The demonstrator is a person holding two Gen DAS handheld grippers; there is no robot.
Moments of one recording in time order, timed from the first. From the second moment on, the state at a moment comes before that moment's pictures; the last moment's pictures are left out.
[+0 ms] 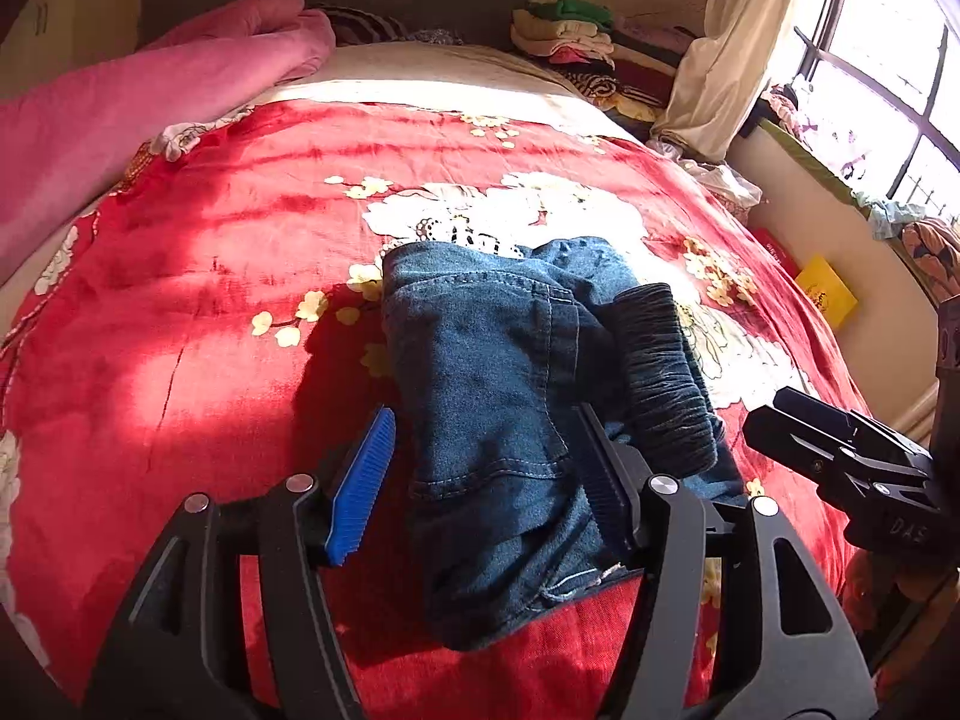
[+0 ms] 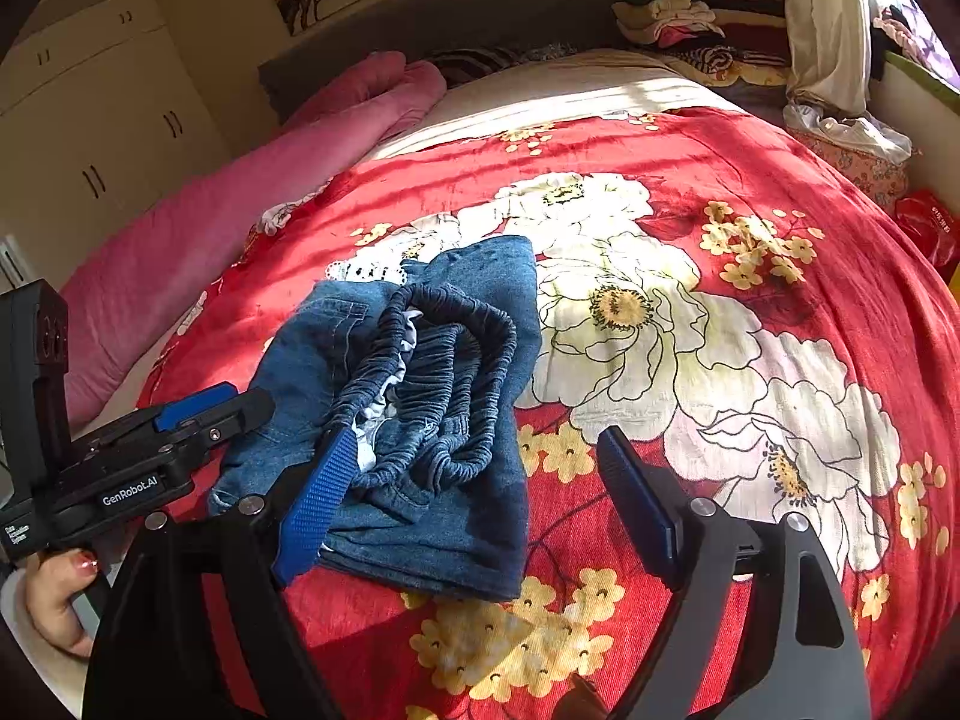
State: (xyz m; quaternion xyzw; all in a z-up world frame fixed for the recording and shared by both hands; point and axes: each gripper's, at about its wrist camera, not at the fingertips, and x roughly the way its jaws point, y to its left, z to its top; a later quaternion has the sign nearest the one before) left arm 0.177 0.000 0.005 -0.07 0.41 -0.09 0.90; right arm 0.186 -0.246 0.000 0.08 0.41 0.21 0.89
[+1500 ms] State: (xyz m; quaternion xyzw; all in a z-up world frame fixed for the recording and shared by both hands) left arm 0.042 0.001 0.027 -0.05 0.39 -0.05 0.92; right arm 0.065 -0.255 0.038 0.03 0.34 0.21 0.92
